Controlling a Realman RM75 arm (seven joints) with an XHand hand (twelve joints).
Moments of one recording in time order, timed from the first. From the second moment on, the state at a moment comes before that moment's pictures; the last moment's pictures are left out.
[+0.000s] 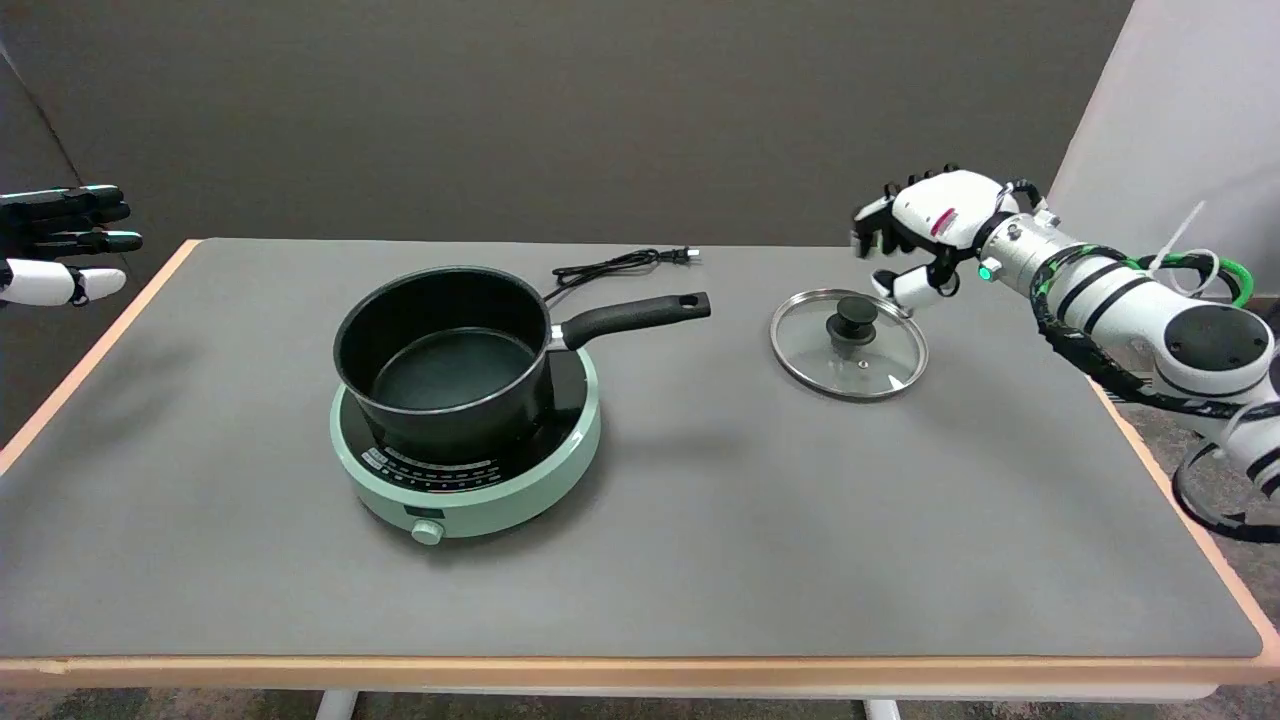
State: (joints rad) arm 0.18 -0.73 -1.52 1.36 -1.34 0.27 1.97
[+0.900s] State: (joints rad) arm 0.03 -1.08 -1.37 1.78 -1.53 -0.01 1.95
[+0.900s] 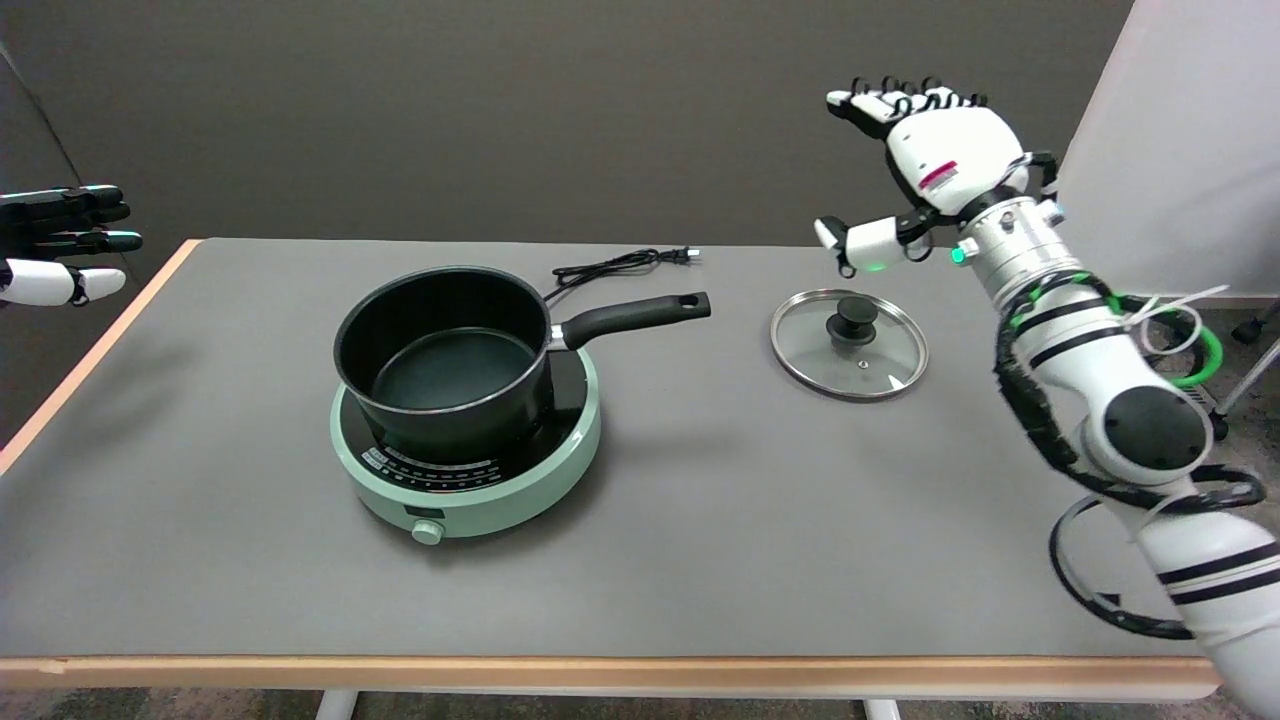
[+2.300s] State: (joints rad) arm -0.12 -1.39 -1.95 1.87 -2.27 -0.58 1.92
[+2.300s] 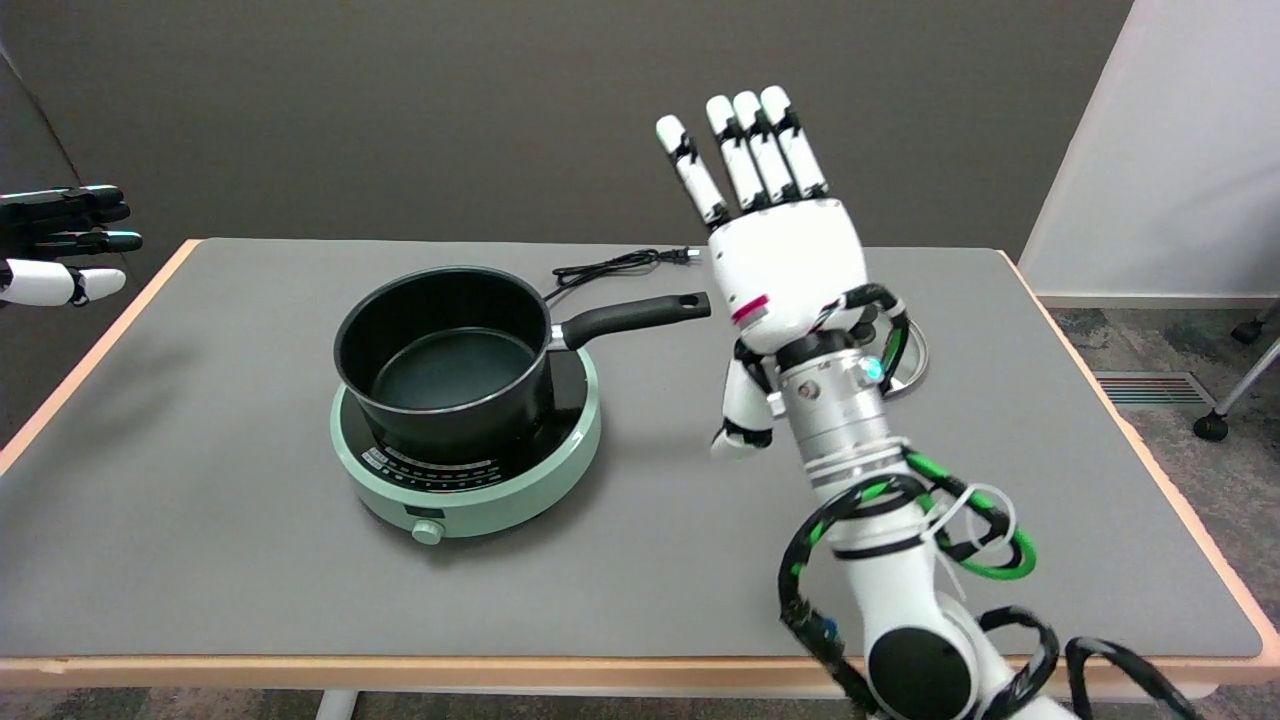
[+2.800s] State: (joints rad) arm -0.11 -1.47 -2.03 1.84 -2.20 -0.54 1.91
